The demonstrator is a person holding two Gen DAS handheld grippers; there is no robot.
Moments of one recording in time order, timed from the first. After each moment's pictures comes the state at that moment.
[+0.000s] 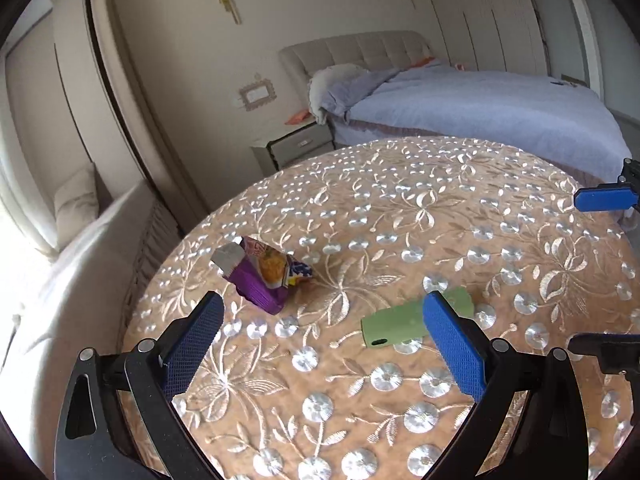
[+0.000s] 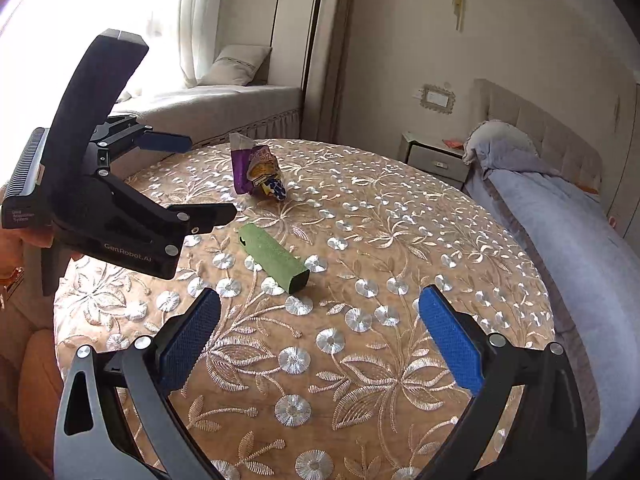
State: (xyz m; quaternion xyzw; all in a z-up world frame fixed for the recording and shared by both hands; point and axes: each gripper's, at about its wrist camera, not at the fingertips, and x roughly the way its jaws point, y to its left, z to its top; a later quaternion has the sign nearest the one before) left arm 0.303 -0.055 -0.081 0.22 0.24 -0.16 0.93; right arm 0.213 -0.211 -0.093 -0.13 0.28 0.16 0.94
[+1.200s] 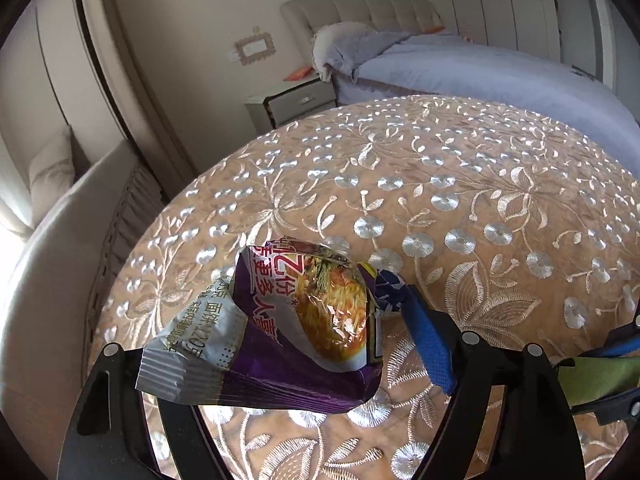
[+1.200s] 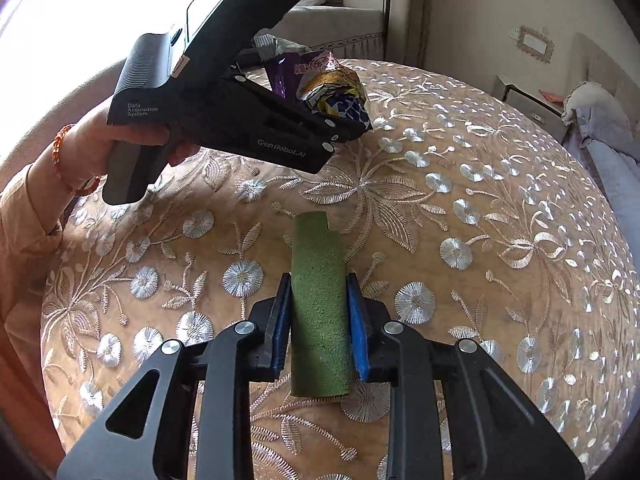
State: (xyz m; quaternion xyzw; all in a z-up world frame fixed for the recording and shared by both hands) left arm 0.429 -0.028 -0.118 0.19 0.33 -0.16 0.91; right arm 0.315 -0.153 -0.142 -0.13 0.42 0.27 0.86
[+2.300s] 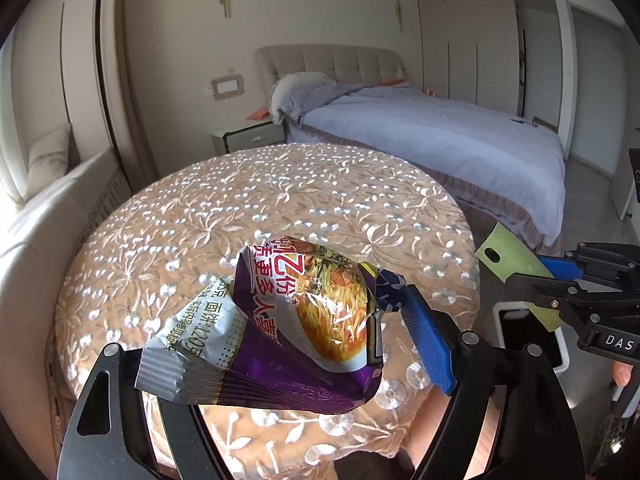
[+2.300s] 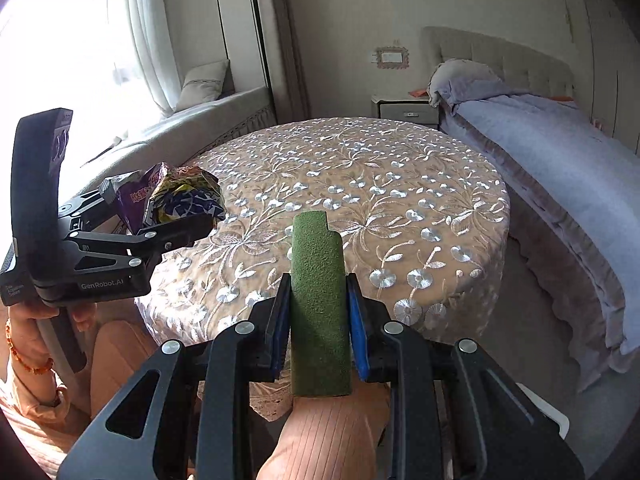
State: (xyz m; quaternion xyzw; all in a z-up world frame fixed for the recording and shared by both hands) left arm 0.112 -0.120 -0.073 0.12 0.28 -0.23 0.93; right arm 0.057 -0.291 -0.089 0.02 0.31 0.11 0.94
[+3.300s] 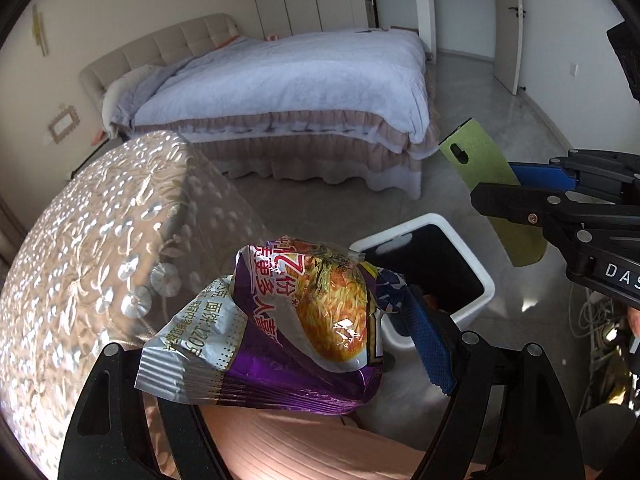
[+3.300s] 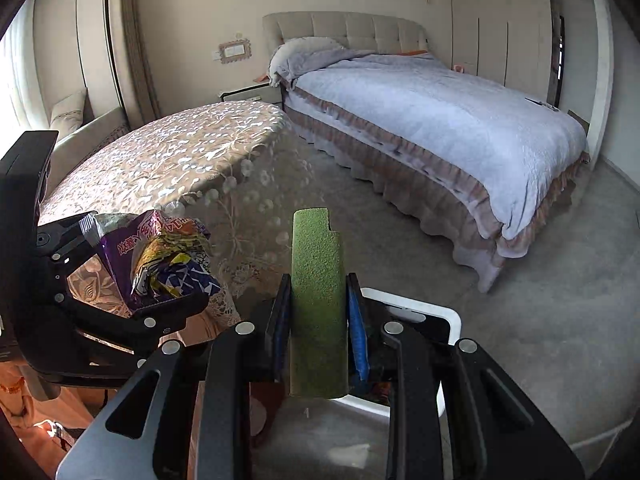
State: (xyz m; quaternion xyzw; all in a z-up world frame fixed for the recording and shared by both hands) left arm 0.039 -0.349 -0.167 0.28 0.32 -0.43 0.80; right arm -0.058 -0.438 -0.135 0.08 0.34 -0.14 0.93
